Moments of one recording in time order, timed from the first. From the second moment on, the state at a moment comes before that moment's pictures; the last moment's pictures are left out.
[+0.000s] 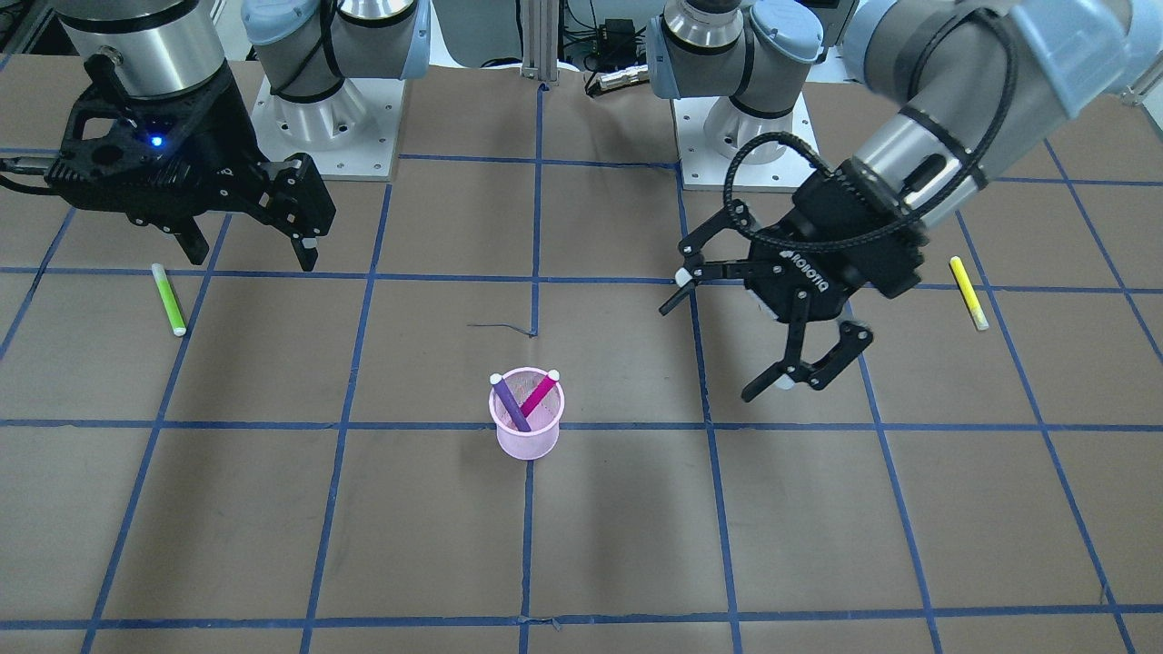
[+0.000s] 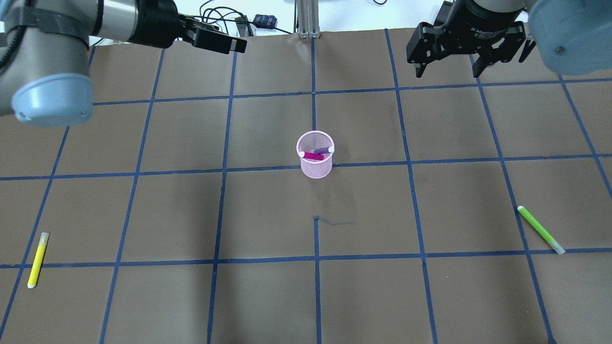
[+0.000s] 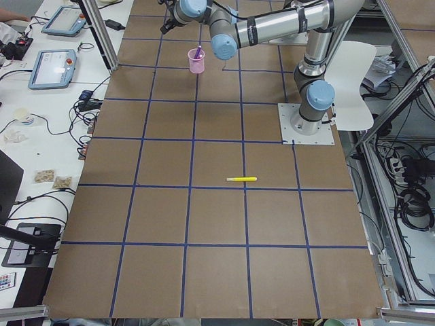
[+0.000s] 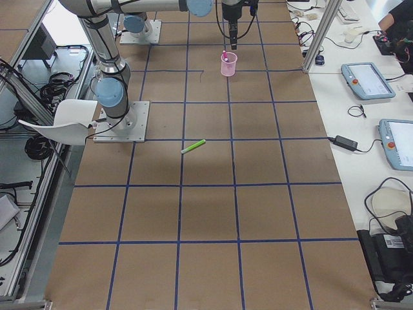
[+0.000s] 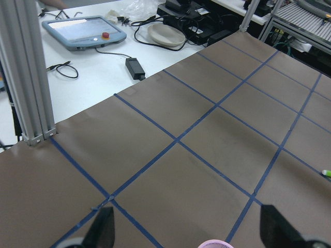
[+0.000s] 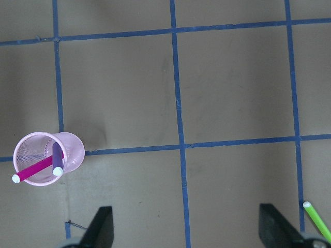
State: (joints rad) left arm -1.44 -1.67 -1.64 -1.06 0.88 0.65; right arm 1.60 -1.54 1.51 -1.70 -1.58 0.08
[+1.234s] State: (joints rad) left arm -1.53 -1.57 -1.59 -1.45 1.57 0.17; right arm 1.60 -1.54 1.51 -1.69 -1.57 0.13
